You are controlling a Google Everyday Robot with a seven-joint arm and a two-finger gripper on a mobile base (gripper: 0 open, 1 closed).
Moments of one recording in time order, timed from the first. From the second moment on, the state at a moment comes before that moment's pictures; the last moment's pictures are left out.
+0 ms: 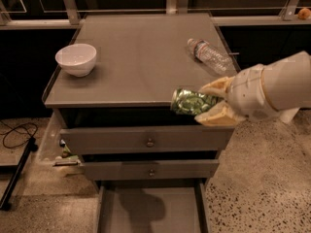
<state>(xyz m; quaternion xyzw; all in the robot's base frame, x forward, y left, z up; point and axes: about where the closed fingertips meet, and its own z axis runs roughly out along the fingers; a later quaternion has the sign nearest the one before) 0.467 -0.128 0.890 -0.62 0.69 0.08 0.37</state>
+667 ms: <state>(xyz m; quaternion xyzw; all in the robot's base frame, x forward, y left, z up) 0.422 -0.162 0.828 -0.56 0.73 0.11 0.37</state>
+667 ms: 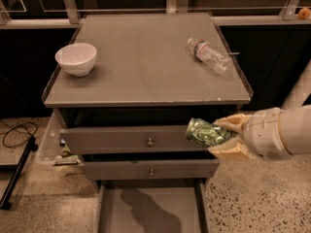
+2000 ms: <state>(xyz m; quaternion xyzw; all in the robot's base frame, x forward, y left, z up) 0.431 -0.123 0.668 -0.53 0.76 0.19 0.33</state>
